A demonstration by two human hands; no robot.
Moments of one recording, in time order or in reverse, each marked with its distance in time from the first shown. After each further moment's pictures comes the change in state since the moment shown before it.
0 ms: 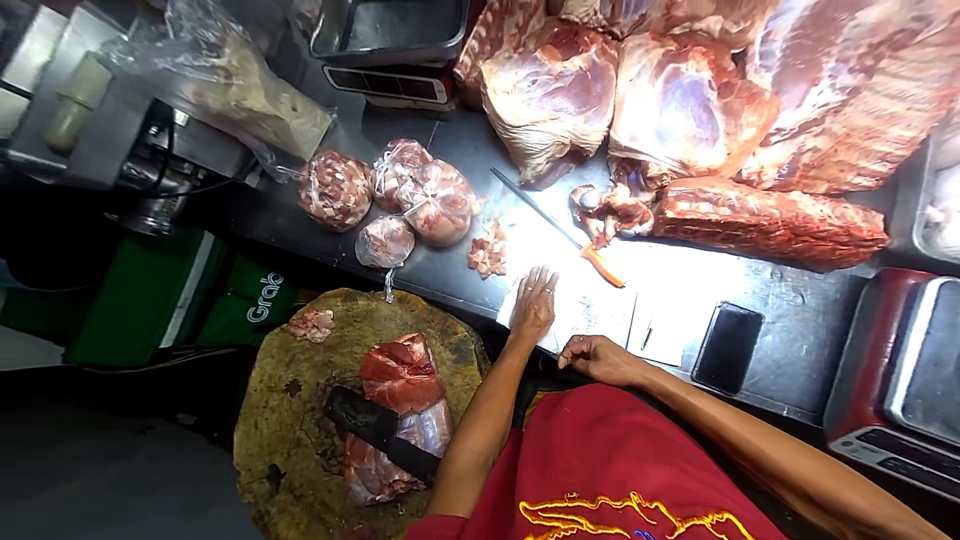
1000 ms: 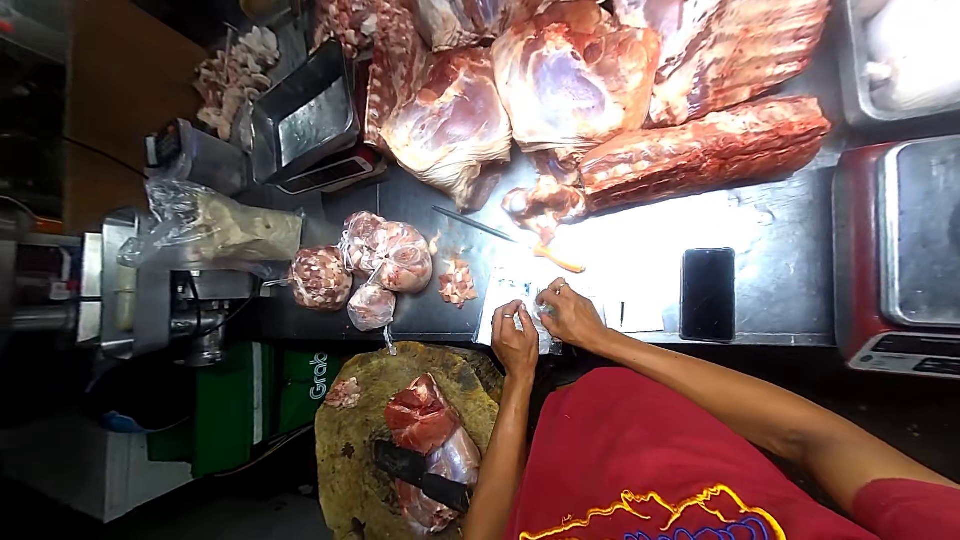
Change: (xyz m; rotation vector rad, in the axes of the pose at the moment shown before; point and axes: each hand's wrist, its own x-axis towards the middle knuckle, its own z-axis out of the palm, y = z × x) left_hand -0.024 0.087 -0.047 0.008 0.382 -0.204; right_hand 0.027 0.012 -0.018 -0.216 0.602 0.147
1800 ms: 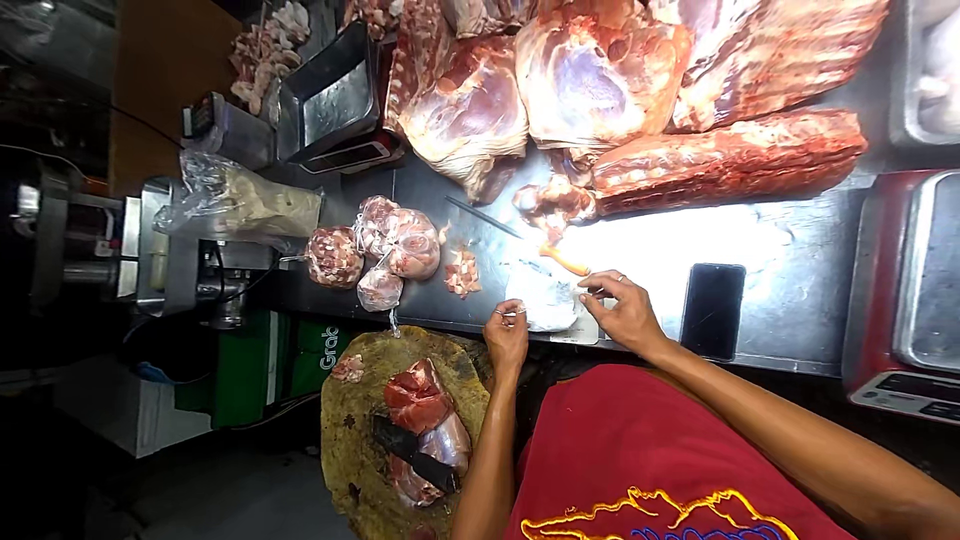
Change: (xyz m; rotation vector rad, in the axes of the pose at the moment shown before) left_hand 0.018 0.033 -0.031 -0.382 -0.194 -0.473; right_hand -0.038 0.024 -0.071 0.385 0.300 -0.128
